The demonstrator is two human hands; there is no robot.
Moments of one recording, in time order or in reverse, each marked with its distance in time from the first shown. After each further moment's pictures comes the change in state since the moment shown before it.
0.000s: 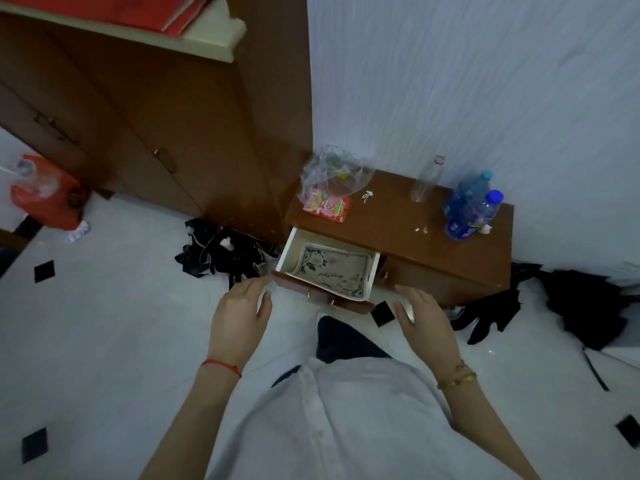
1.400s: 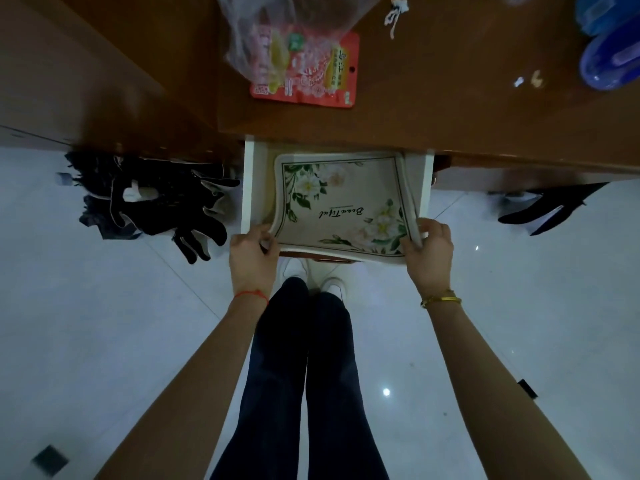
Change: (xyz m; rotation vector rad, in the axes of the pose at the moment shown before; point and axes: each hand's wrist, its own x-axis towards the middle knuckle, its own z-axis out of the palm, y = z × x) left_hand 0.150 -0.217 0.367 -0.153 -0.327 -0.350; right_hand 0.162 0.157 0.345 0.194 0.087 0.702
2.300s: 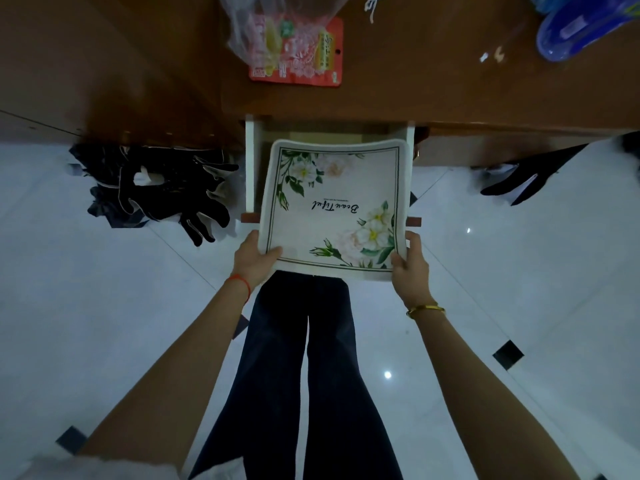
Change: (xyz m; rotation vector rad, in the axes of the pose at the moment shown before) left_hand -0.054 -0.001 -0.050 -0.169 -0.461 -0.314; right_hand -0.111 0.009 -0.020 0.215 -0.152 0.141
